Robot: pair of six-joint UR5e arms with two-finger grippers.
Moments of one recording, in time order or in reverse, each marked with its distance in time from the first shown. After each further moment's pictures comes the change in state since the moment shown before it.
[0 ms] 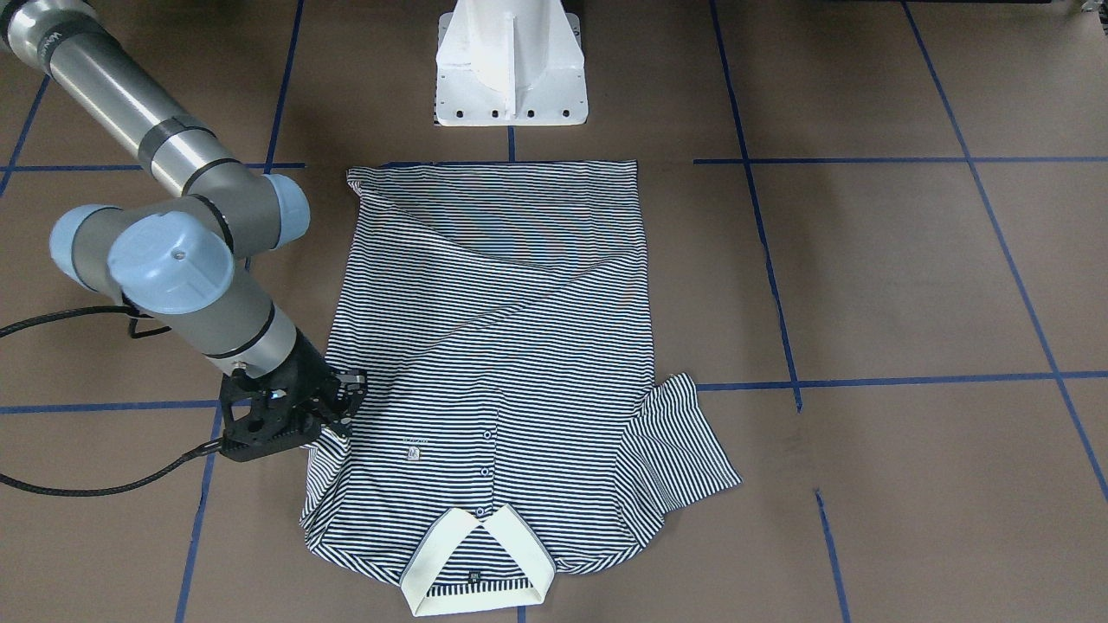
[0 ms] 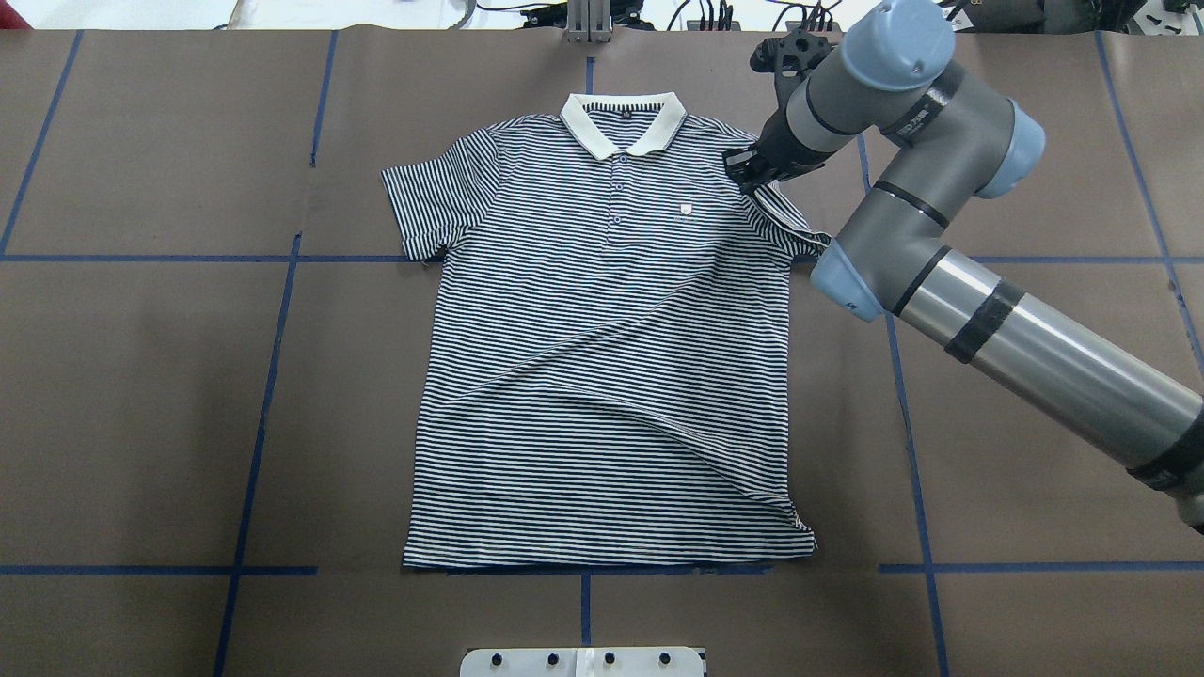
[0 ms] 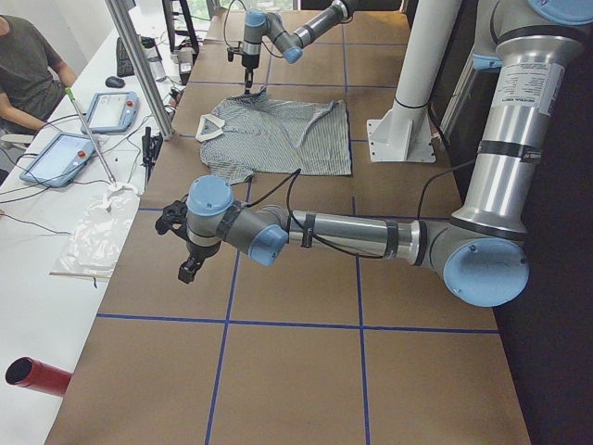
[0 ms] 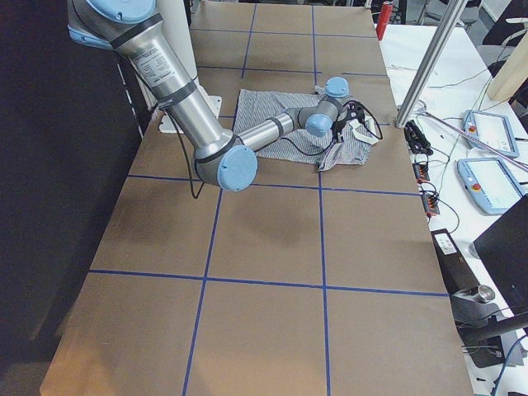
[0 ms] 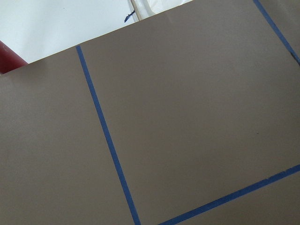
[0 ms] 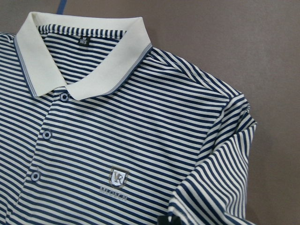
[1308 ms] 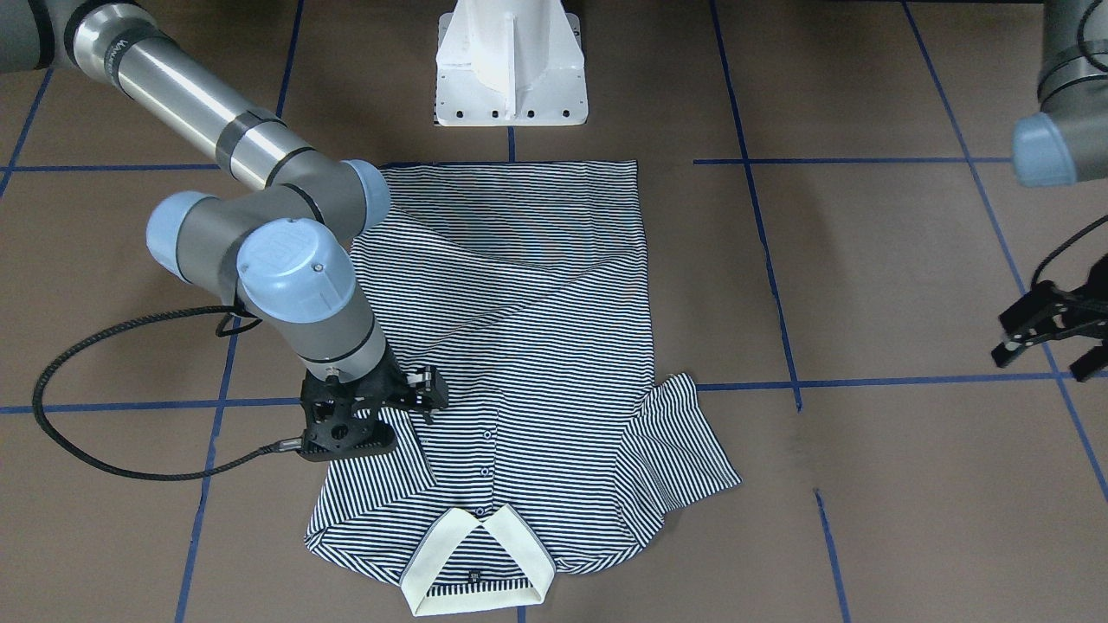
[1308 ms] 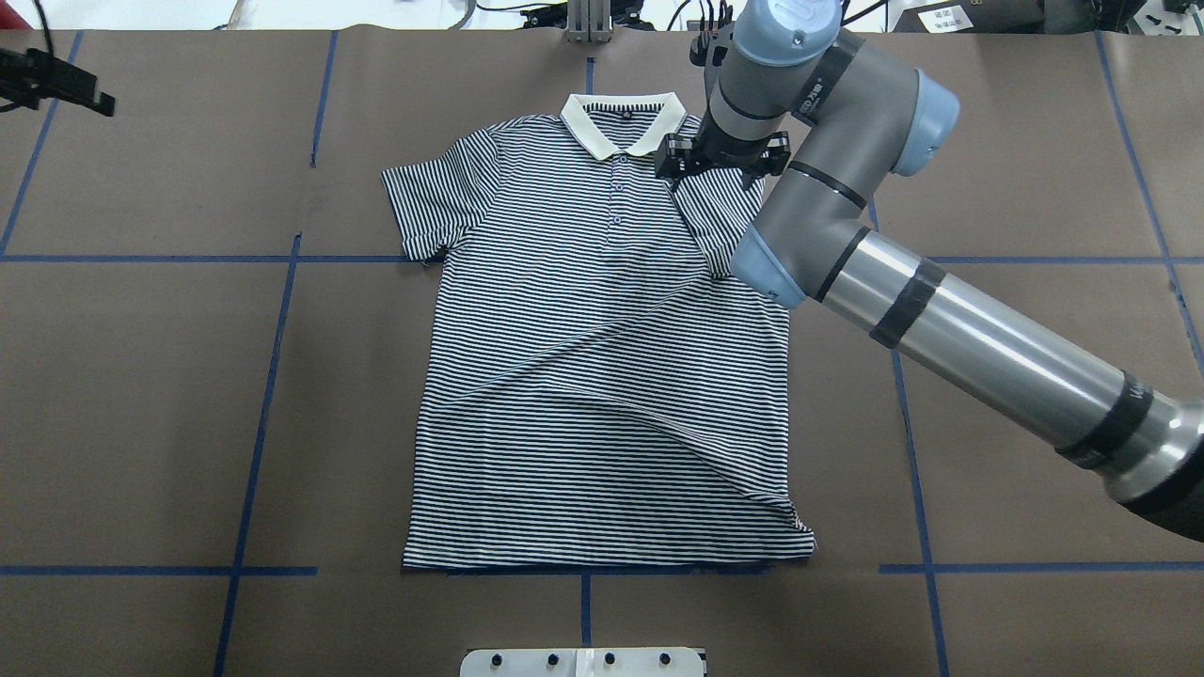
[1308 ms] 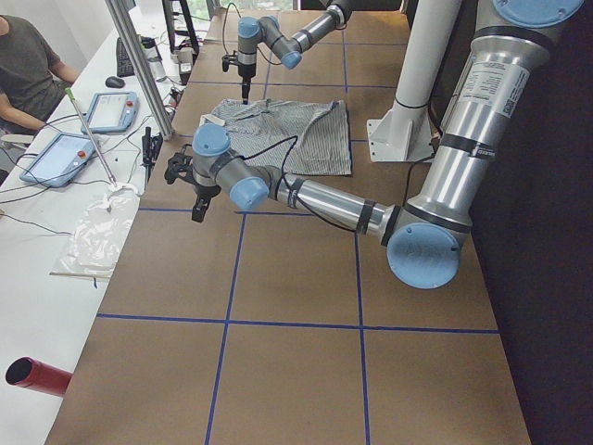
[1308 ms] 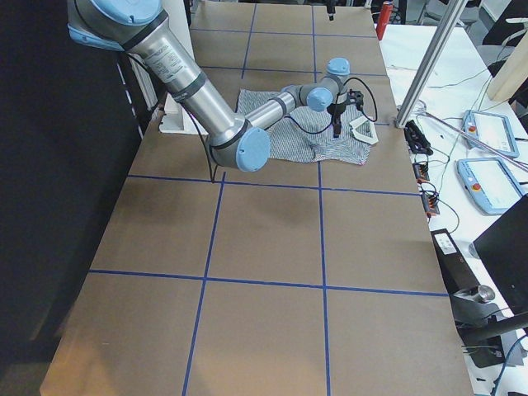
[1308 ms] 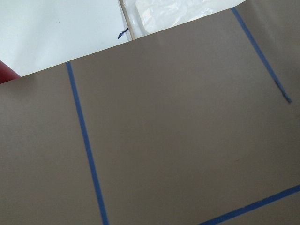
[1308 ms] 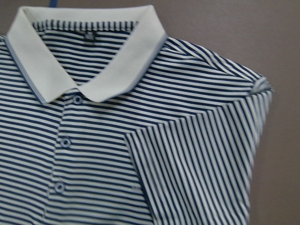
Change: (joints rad) left arm 0.281 -0.165 -0.070 -0.022 0.089 -0.630; right arm -0.004 0.064 0.077 -0.334 0.024 0.046
